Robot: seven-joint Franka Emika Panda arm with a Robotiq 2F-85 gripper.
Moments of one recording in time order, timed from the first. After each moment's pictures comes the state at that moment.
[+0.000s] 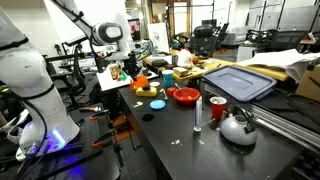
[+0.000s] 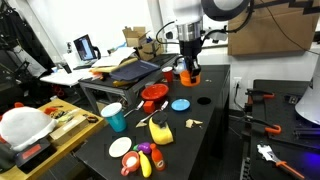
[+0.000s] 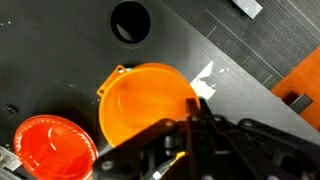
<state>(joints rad) 0.15 -0.23 0.08 -2.69 -0.12 2.53 -0.33</state>
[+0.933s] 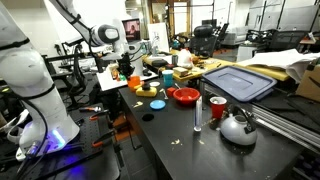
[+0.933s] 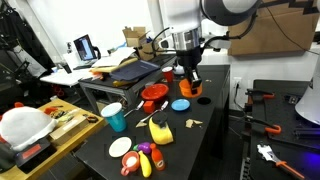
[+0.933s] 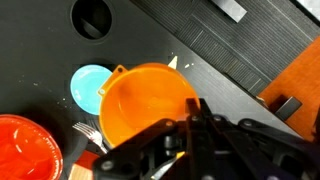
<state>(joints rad) 0.21 -0.18 0.18 -2.66 -0.10 2.48 -0.16</state>
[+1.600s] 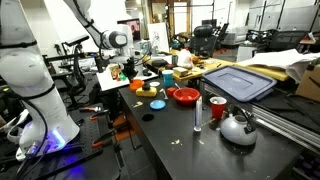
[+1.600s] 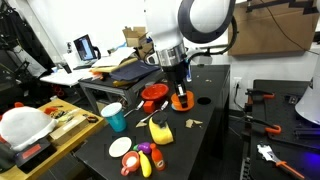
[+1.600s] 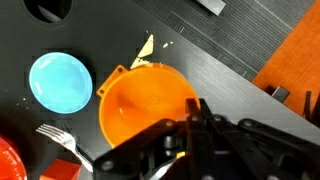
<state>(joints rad) 0.22 0.05 0.20 -2.49 -0.05 2.48 -0.10</state>
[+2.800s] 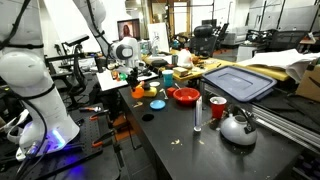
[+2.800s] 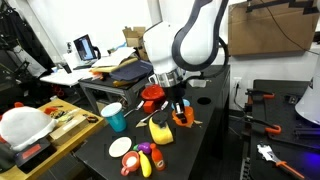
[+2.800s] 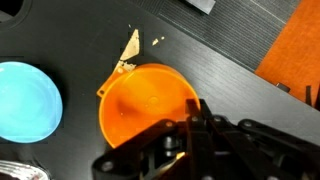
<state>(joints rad) 0.21 0.26 0.20 -2.43 -0.03 2.59 -0.06</state>
